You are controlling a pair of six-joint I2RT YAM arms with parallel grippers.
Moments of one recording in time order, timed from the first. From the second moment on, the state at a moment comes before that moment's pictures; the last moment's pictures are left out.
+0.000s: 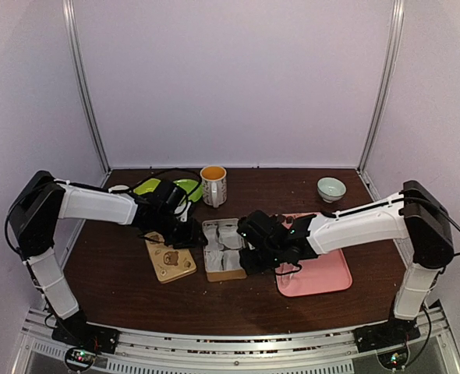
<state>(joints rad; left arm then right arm) -0.67 1.77 1.03 -0.24 0.29 -0.63 1.06 1.83 1.15 -0.32 0.22 0.58</state>
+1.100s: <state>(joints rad) -0.80 1.58 1.13 -0.33 0.17 -0.50 0.91 1.25 0.71 -0.29 0.45 0.68</state>
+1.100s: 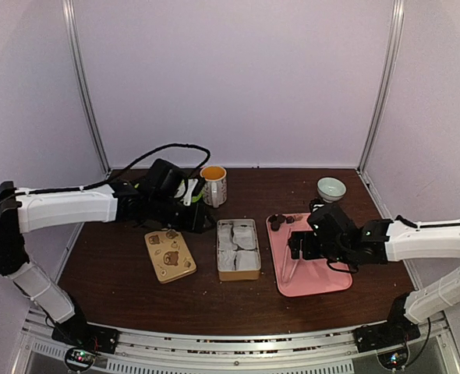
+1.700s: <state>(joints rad) -0.80 0.73 0.65 -0.25 -0.33 -0.31 0.90 1.47 0.82 -0.36 0.46 0.83</state>
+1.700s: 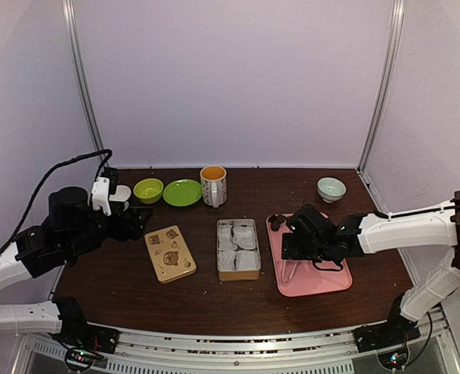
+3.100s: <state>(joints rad) -0.23 0.89 0.55 -0.05 -0.51 -0.11 0.85 1.72 0.96 -0.43 0.44 0.86</state>
